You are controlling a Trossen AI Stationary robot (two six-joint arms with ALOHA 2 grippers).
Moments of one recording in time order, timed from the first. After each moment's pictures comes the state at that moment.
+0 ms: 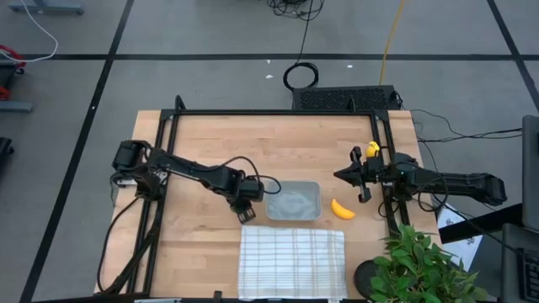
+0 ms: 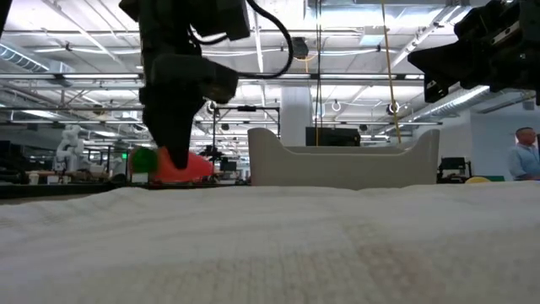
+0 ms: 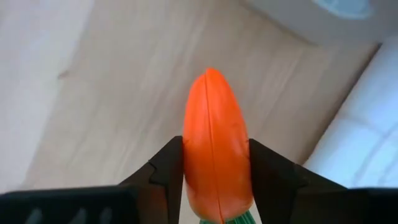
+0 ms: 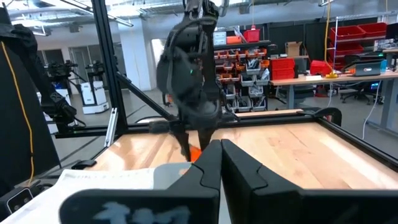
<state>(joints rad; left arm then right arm) -0.12 1.75 1.19 -0.80 -0.01 -0.60 -0.19 0.31 0.02 0.41 -0.26 0.12</state>
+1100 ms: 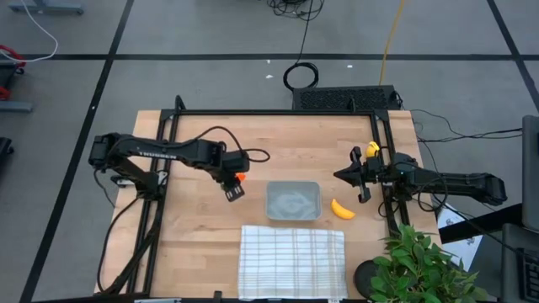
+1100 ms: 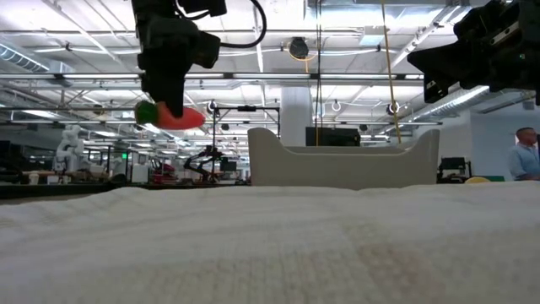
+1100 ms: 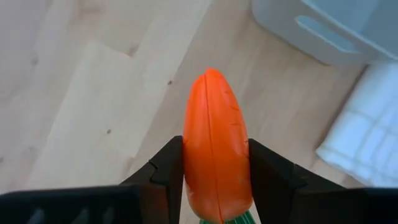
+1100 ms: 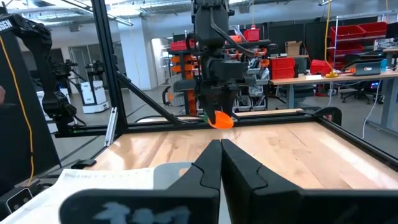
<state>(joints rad) 0.05 1.52 1.19 -0.95 0.01 -0.43 -0.19 0.32 0.02 0.42 -0.26 0.12</state>
